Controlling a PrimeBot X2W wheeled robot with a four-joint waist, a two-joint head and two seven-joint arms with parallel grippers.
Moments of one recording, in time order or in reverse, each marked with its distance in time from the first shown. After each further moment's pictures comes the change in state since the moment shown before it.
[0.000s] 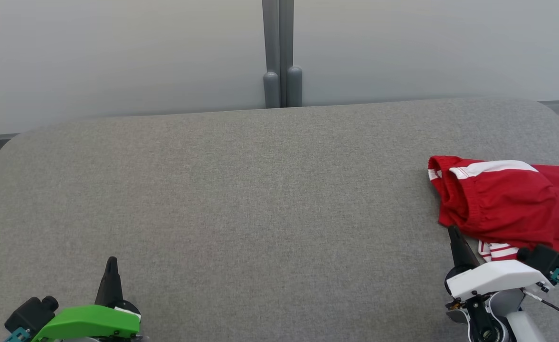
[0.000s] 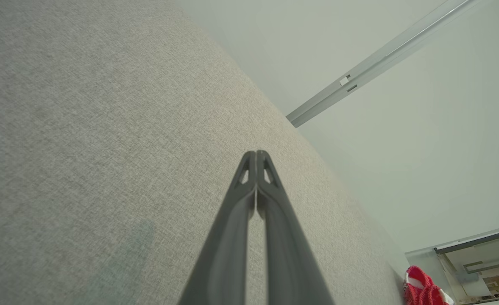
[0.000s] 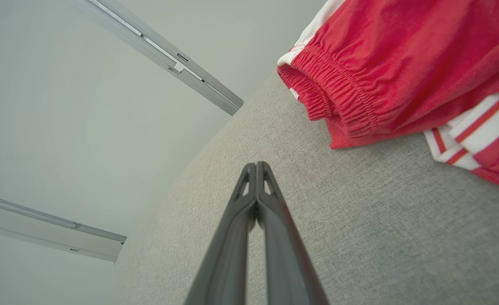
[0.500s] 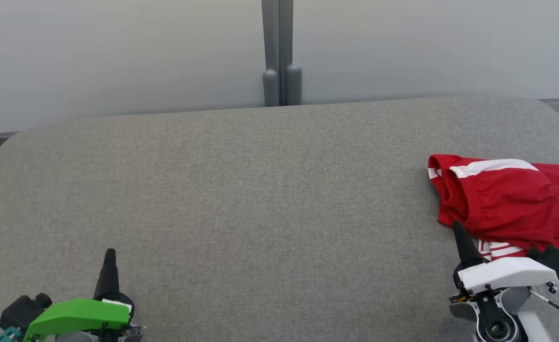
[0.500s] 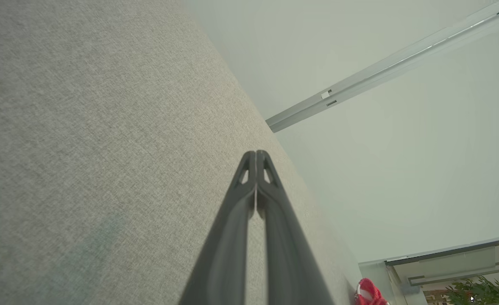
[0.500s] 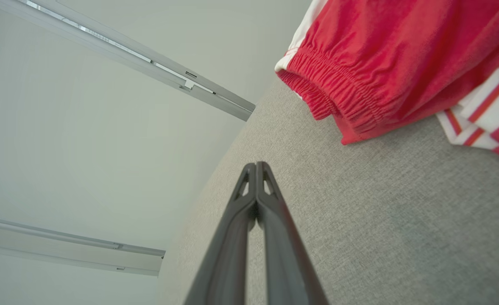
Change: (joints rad) left arm -0.016 0.001 0.010 -0.025 -0.176 -0.007 0.044; right arm 0.002 -0.001 -0.022 -0.037 0.181 0.000 0.045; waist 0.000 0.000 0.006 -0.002
